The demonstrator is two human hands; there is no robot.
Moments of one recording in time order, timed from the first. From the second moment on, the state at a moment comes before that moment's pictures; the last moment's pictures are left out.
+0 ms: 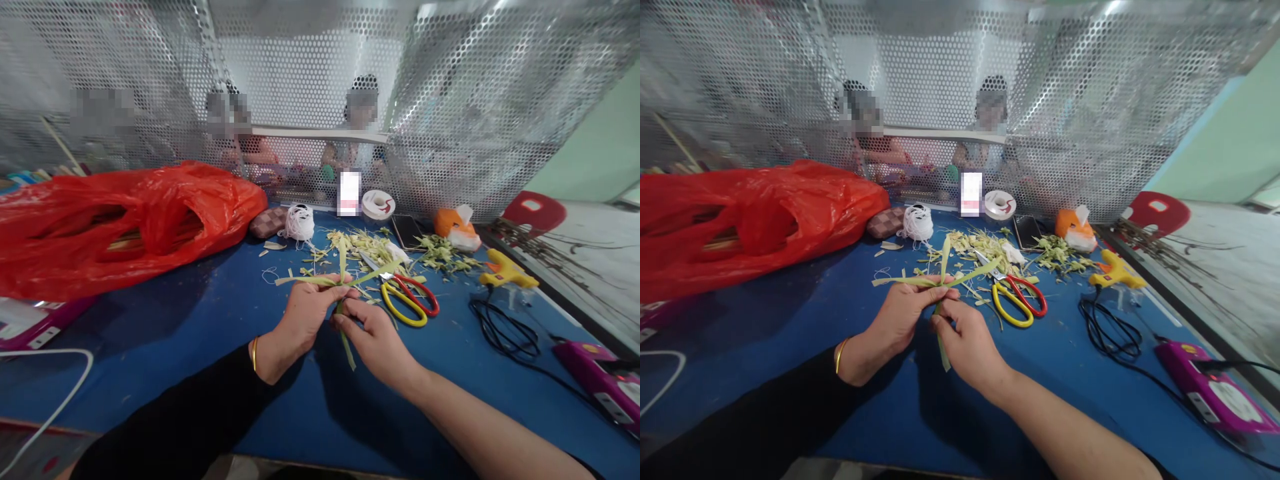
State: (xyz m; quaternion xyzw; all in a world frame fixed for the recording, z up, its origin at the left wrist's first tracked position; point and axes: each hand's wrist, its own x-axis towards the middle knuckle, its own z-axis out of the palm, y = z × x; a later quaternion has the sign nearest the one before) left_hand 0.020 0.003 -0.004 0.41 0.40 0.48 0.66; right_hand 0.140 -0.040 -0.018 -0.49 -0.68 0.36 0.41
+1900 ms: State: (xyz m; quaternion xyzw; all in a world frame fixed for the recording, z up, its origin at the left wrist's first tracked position) left_hand 0.008 0.015 0.003 0.44 0.37 0.42 0.71; right_hand 0.155 -0.035 0.001 -0.48 -0.56 0.24 0.63
